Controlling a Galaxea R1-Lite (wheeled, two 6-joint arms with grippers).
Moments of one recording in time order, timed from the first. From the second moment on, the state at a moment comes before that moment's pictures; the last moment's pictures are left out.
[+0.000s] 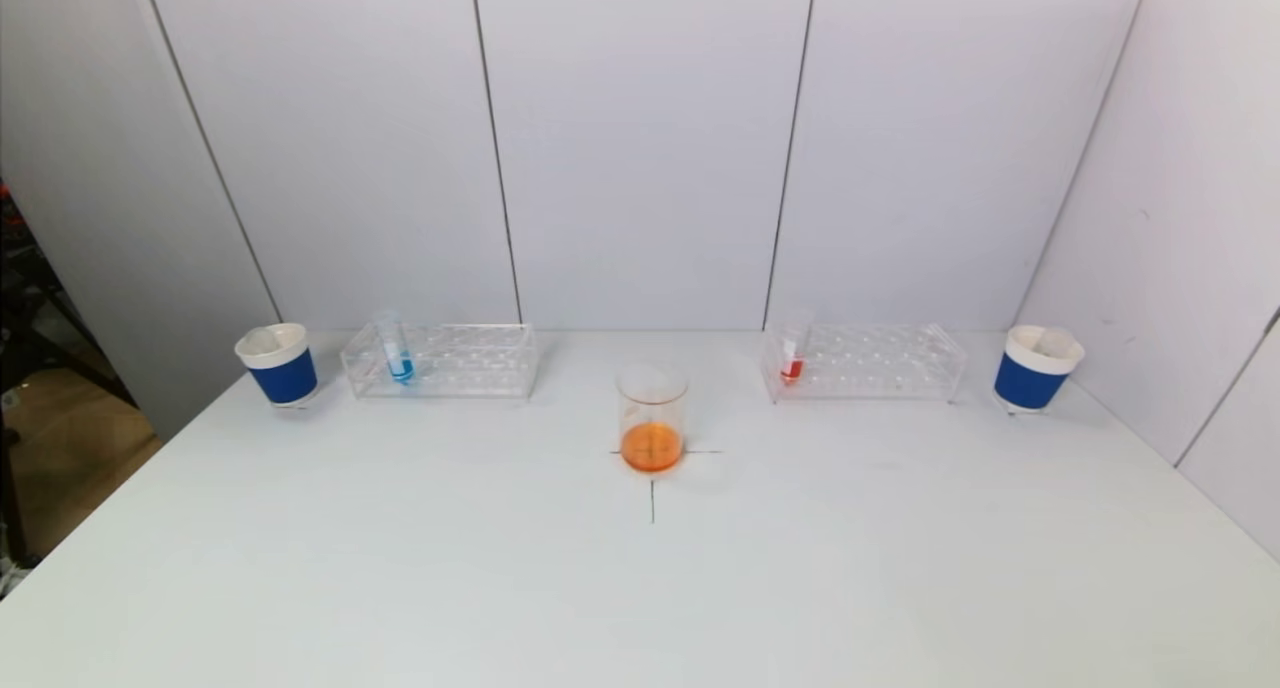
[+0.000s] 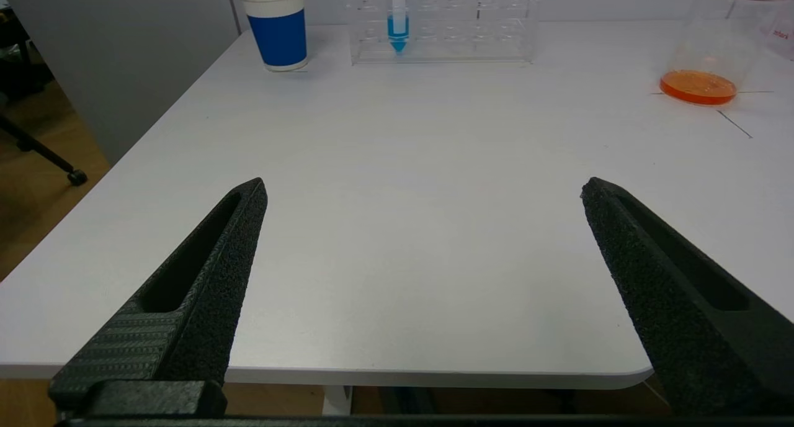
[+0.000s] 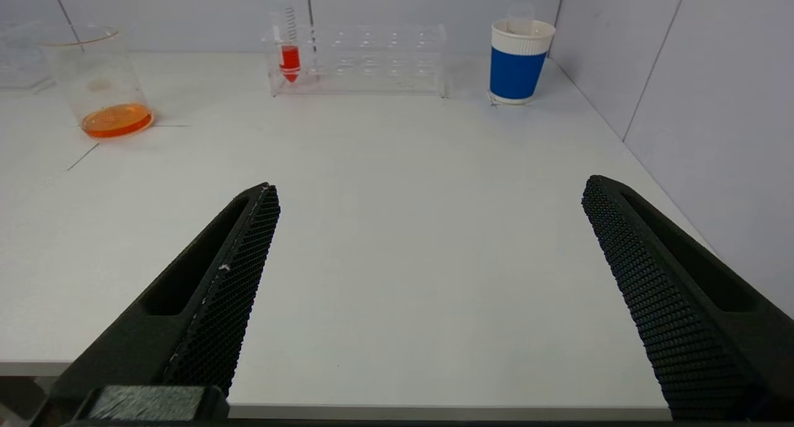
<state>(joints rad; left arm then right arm) 0.01 0.00 0.00 0.00 0.01 0.00 0.00 0.03 -0.05 0.02 -0.01 -0.01</state>
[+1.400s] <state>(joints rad) 0.01 0.00 0.00 0.00 0.01 0.00 0.00 0.00 0.00 -0.01 -0.02 0.05</state>
